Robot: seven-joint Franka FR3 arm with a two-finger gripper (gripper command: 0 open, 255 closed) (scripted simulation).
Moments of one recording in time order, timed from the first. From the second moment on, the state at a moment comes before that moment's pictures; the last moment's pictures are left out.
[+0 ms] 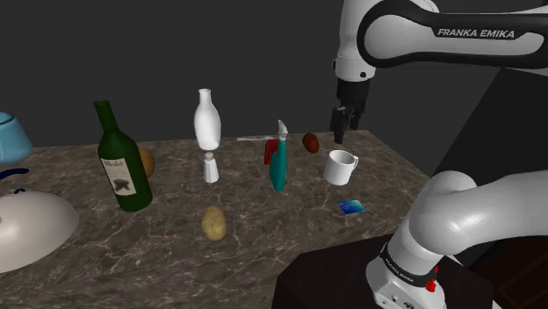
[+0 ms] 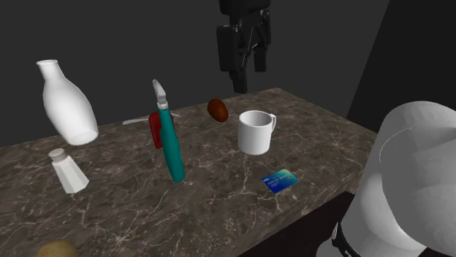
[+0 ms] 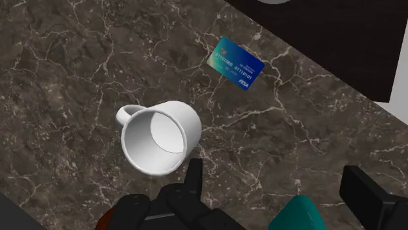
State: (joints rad) arm 0.01 -0.81 0.07 -2.45 -0.08 1.53 0.00
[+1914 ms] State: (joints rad) arm -0.25 0.13 -0.01 -2.04 -0.32 2.02 0.41
